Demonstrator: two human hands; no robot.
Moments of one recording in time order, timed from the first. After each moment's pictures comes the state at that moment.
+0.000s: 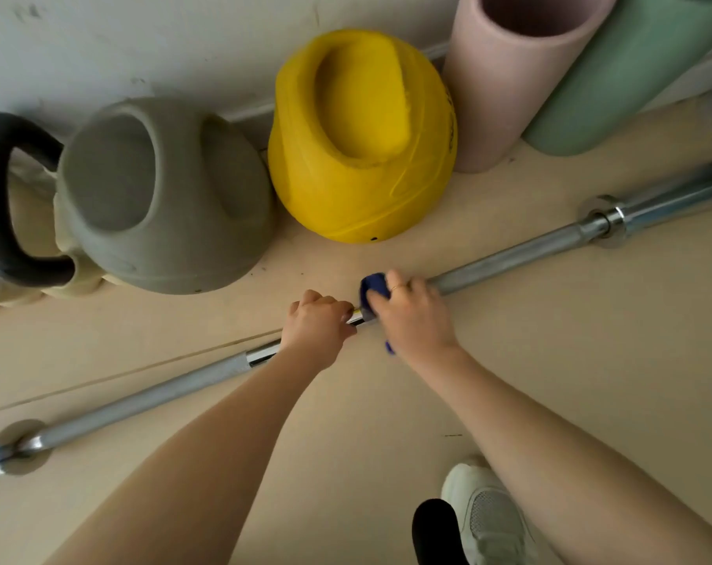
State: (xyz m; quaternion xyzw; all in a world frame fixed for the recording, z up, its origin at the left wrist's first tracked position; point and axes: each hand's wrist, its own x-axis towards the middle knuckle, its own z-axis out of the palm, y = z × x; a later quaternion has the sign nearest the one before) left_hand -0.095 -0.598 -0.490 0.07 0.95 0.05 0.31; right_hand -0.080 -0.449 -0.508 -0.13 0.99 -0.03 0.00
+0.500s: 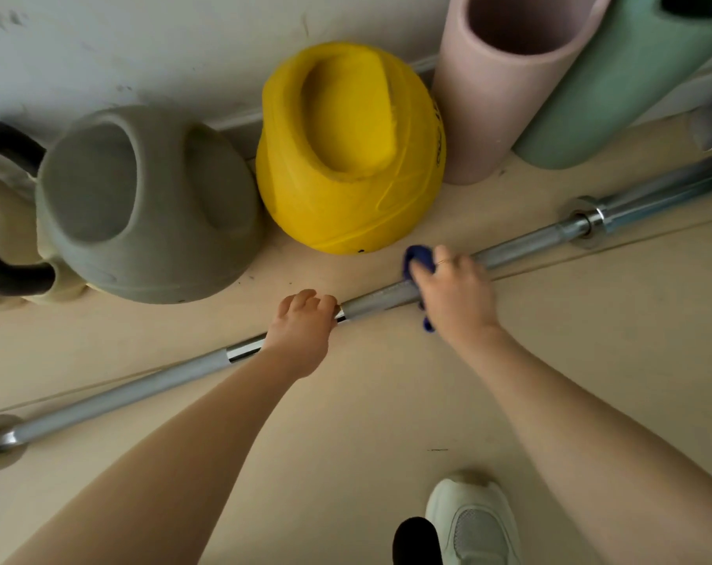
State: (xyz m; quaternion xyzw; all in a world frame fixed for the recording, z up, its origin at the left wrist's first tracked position) left_hand -0.103 -0.602 -0.497 0.09 0.95 0.07 0.28; right_hand -0.117 -0.394 -0.519 -0.13 0.99 0.04 -0.07
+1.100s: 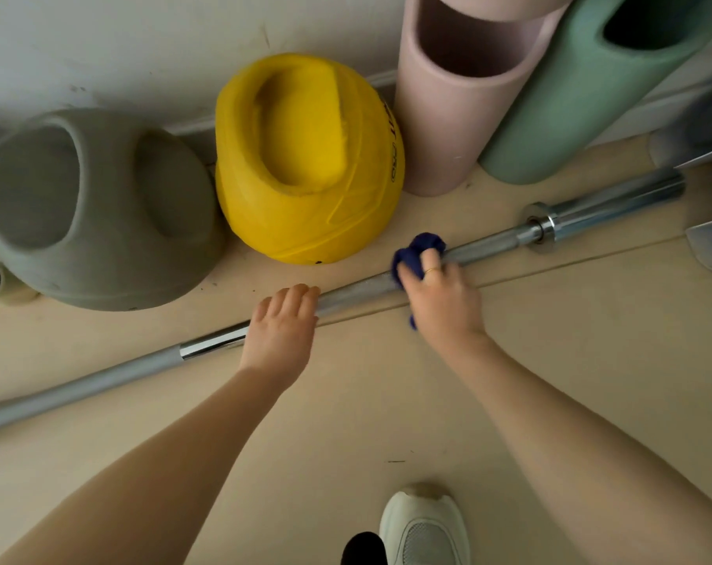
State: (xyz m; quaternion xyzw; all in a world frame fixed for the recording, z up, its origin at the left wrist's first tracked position) left_hand -0.095 -0.569 -0.491 0.11 0.98 0.04 0.14; right_hand -0.122 -0.352 -0.516 -0.08 1.00 0.01 -0.02
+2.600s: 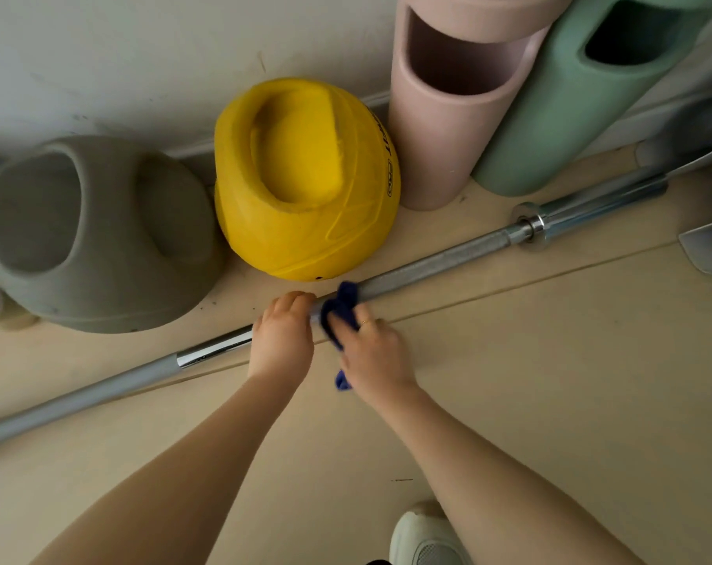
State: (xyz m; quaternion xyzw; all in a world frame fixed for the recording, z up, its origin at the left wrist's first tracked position) left_hand -0.114 -0.559 -0.487 -0.04 0.97 0.17 0.17; right_hand -0.085 -0.432 -0.512 -0.08 0.98 -0.16 0.10
